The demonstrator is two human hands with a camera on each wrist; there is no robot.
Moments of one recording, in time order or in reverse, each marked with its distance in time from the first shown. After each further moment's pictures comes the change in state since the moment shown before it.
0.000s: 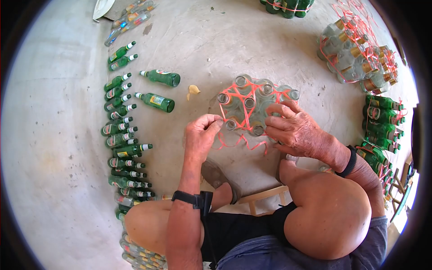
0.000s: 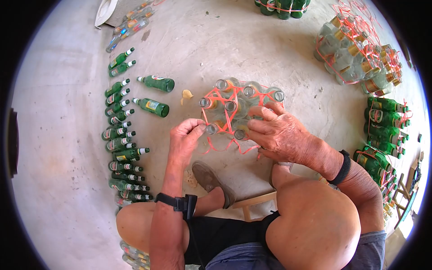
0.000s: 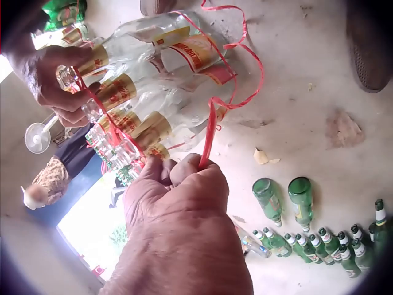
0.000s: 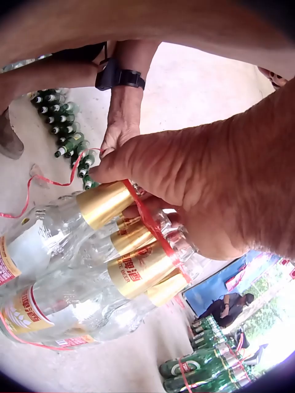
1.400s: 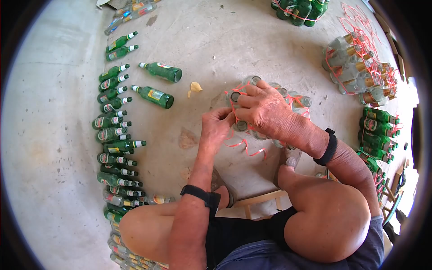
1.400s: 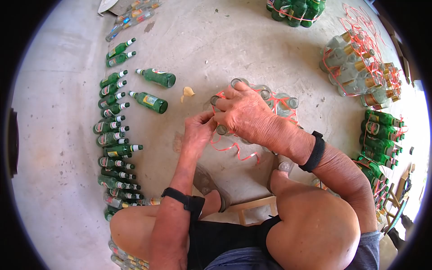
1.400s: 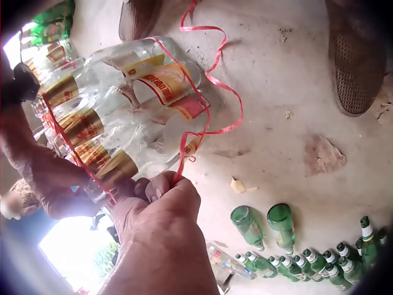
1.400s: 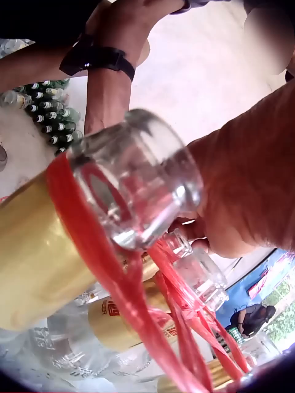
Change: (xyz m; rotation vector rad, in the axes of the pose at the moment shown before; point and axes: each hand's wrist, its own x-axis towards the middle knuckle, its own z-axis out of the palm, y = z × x) left_hand 0.034 -0.019 0.022 -0.144 -0.026 -0.020; right_hand 0.105 0.007 0.045 -0.096 0.080 -0.062
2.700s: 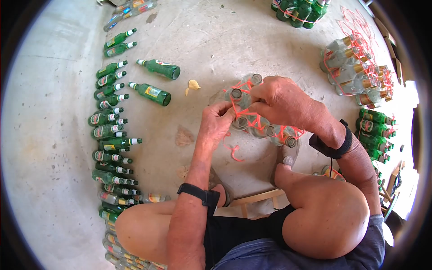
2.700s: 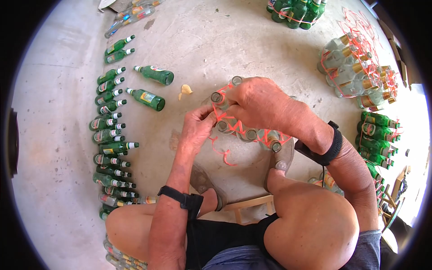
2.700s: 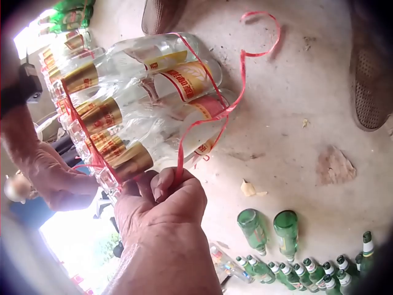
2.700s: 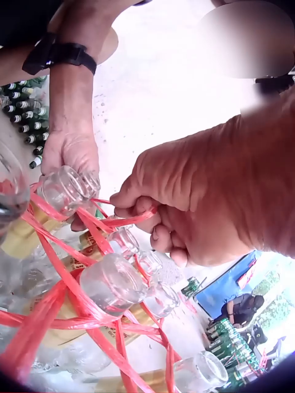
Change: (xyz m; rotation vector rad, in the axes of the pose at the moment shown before) left_hand 0.001 0.012 0.002 -0.068 -0.067 -0.045; right_hand 0.001 0.021 -0.036 0.325 -0.128 0.283
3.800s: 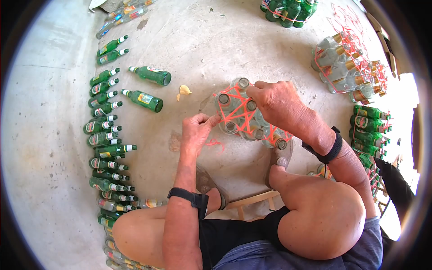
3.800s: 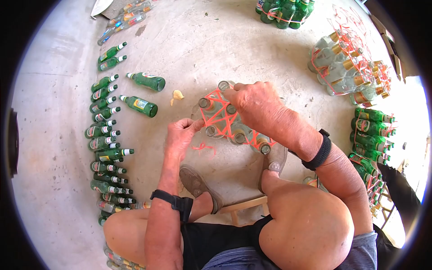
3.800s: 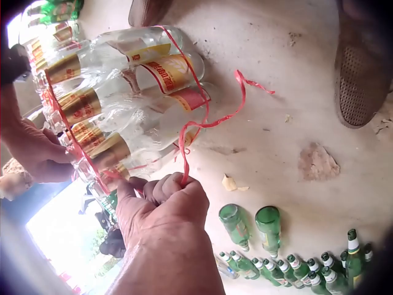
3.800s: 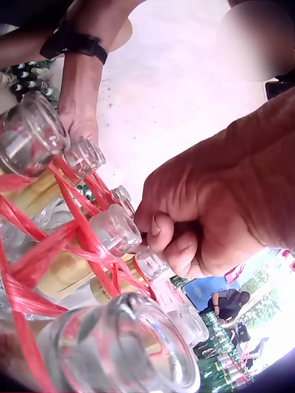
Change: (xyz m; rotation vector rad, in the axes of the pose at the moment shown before) left_hand -0.007 -0.007 -0.024 0.199 0.149 -0.048; right_hand -0.019 0.003 -0.001 -0.293 0.036 0.113
